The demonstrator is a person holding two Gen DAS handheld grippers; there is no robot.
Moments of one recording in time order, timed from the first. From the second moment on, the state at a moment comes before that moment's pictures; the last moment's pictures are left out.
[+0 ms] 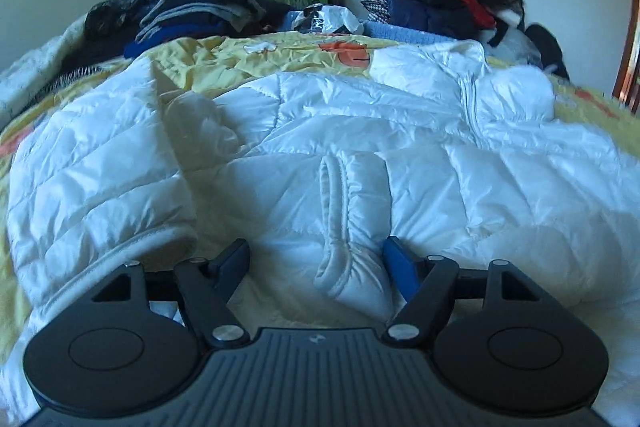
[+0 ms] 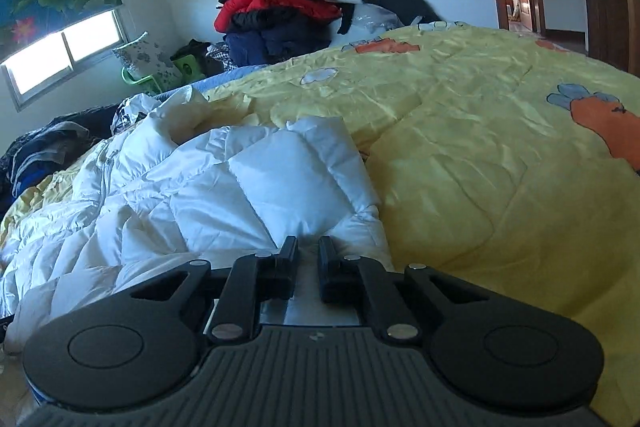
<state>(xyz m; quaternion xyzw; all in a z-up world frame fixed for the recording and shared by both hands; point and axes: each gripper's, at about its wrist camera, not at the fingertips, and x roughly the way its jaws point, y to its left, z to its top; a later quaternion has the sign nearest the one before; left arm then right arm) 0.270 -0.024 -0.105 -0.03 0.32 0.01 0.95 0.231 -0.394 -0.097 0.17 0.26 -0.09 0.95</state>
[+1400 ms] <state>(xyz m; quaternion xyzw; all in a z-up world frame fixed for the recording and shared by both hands) 0.200 0.039 -0.062 -0.15 0.26 -0.03 0.95 0.410 -0.329 -0.010 0.20 0.29 0.03 0.93</state>
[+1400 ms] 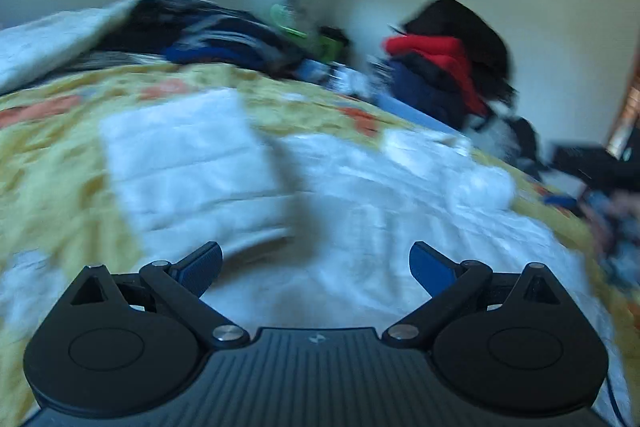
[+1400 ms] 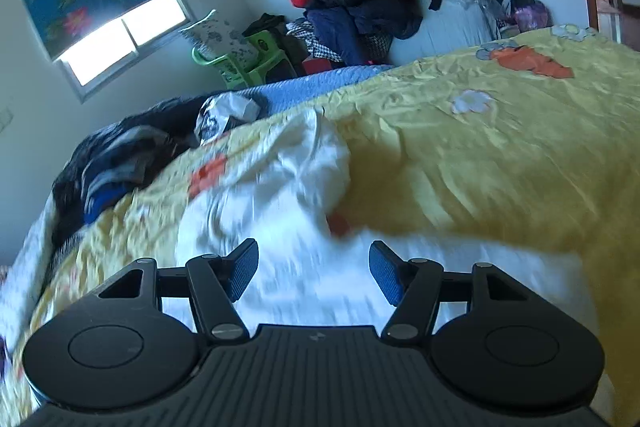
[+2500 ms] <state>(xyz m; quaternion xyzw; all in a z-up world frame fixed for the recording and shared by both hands) 0.277 0.000 -0.114 -0.07 0.31 -0.01 0.95 0.595 -0.314 -0.035 0.13 0.27 -0.03 0.95</state>
